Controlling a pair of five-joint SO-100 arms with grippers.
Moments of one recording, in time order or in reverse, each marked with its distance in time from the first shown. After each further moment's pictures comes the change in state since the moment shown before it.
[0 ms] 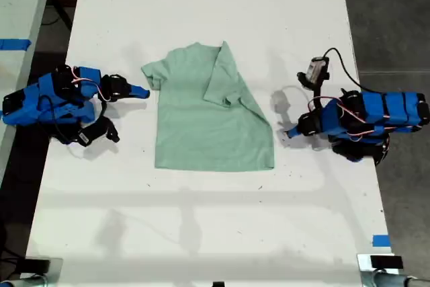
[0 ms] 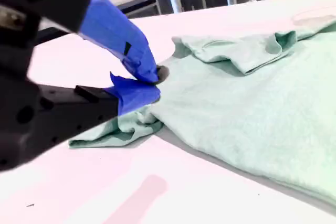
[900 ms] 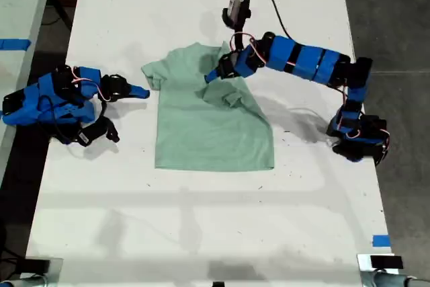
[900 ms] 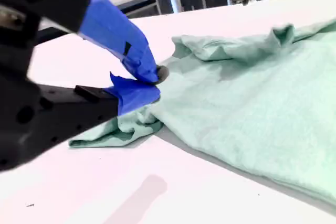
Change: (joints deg) arm 0 0.0 0.0 0.0 0.0 0.0; arm 1 23.7 -115.5 -107.2 -11.8 -24.0
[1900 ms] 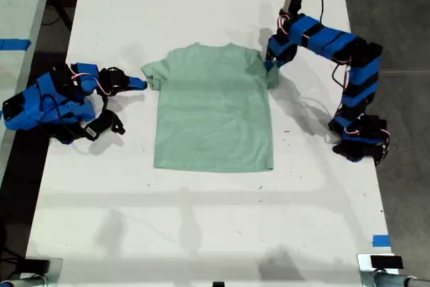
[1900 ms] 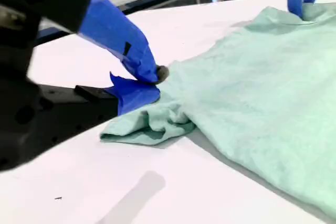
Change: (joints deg) arm 0 -7.3 0.0 0.0 0.0 0.0; arm 1 28.9 -4.8 15.7 6.4 3.7
